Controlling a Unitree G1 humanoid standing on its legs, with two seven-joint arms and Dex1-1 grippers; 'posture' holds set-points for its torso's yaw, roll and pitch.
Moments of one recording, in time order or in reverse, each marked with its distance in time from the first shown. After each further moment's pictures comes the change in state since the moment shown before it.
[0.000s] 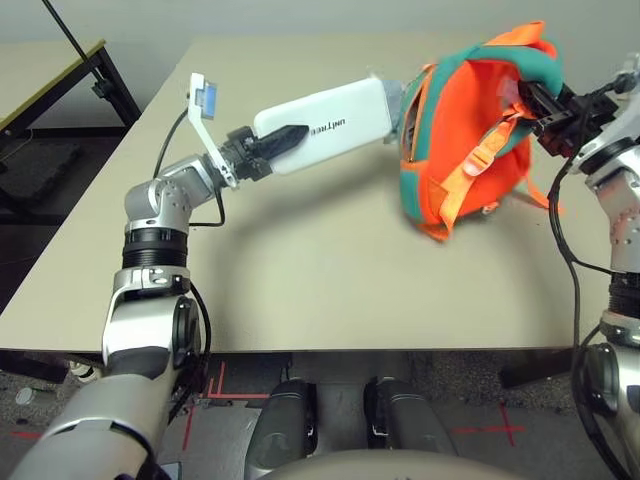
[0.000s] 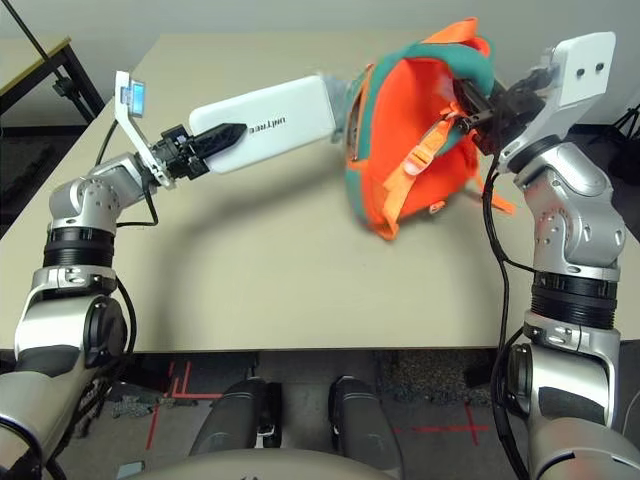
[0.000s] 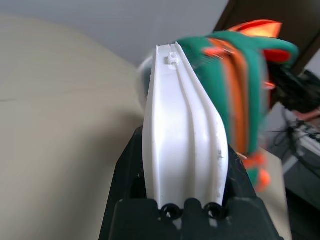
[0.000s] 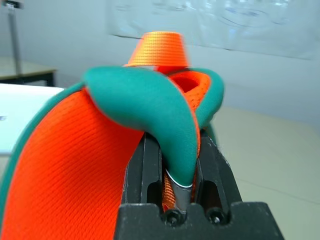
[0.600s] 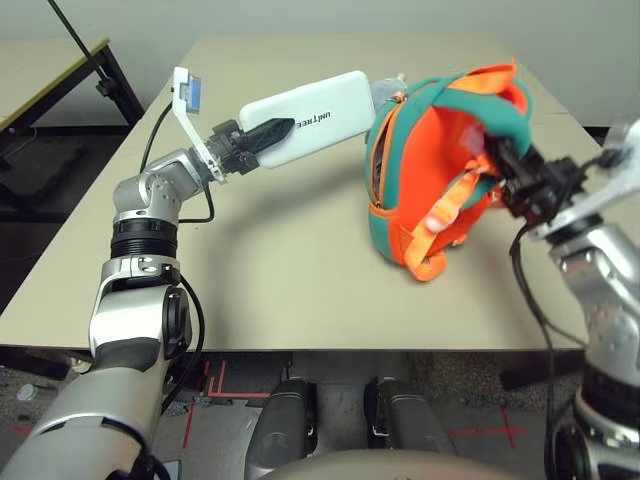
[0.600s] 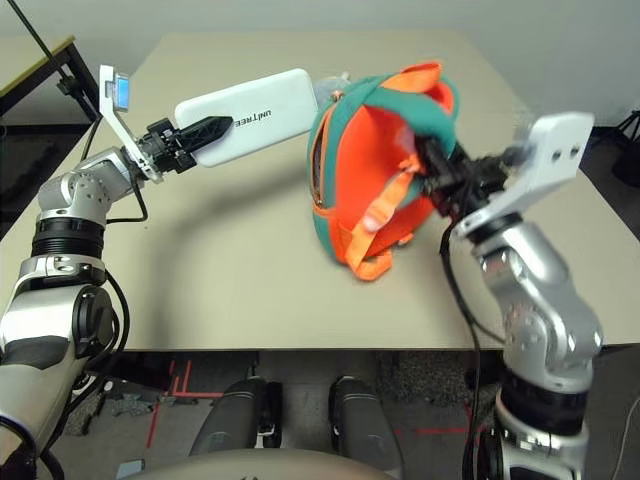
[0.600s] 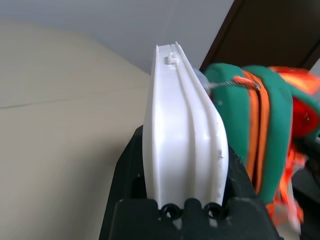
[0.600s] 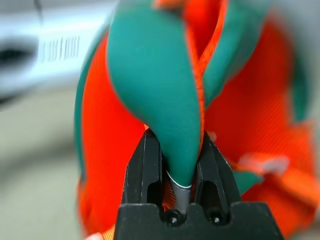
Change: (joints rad) left arm 0.000 0.019 0.003 -0.023 0.004 0.012 -0.020; right arm 0.556 0.173 0.065 -0.509 0.125 0.139 -0.173
